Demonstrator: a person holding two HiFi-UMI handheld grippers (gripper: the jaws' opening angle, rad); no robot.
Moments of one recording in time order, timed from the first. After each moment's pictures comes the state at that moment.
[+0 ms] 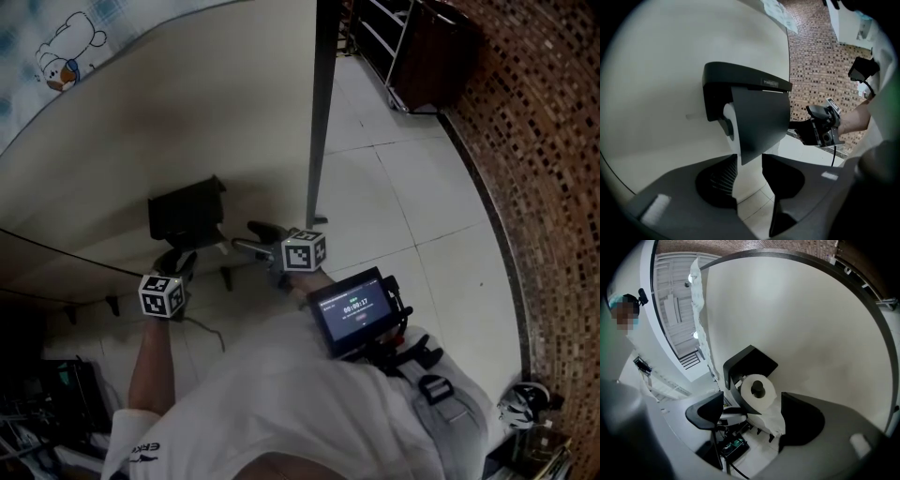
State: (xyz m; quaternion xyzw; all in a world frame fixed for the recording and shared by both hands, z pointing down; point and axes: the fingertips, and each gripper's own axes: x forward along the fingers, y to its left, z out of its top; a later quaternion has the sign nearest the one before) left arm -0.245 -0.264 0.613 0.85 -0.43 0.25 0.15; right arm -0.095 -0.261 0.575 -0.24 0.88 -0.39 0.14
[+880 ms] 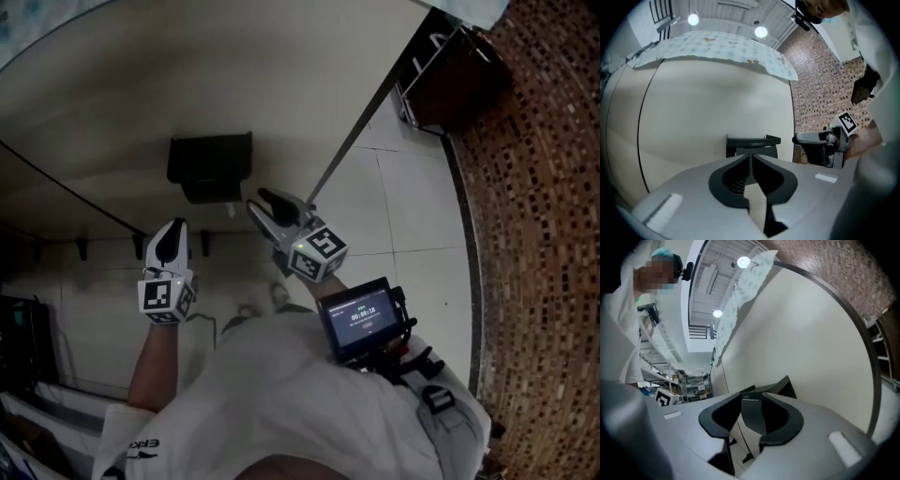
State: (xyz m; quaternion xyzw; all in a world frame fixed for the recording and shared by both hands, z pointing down) left arm -0.252 -0.209 0.506 0.81 -0.58 0.02 0.06; right arm -0.095 -0.235 0.483 -0.33 0.93 -0.15 0.06
